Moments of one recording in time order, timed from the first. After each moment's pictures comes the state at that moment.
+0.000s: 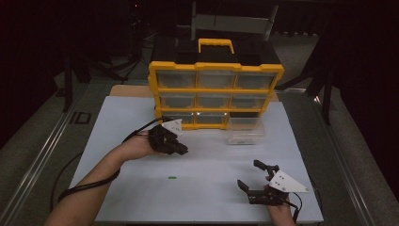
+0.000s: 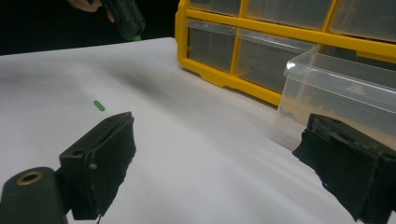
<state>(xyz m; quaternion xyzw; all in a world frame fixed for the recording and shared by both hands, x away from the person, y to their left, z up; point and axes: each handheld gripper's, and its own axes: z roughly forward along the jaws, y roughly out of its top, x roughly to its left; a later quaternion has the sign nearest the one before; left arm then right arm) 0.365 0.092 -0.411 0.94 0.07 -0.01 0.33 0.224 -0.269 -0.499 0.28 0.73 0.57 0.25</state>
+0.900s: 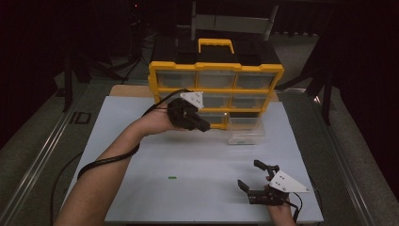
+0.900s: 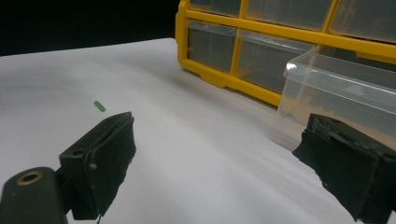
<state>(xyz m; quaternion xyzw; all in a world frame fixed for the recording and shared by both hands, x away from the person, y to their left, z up) 0.398 0.041 -0.339 0.92 0.03 0.01 0.38 0.224 -0.269 -0.498 0.27 0.73 0.57 0.25</state>
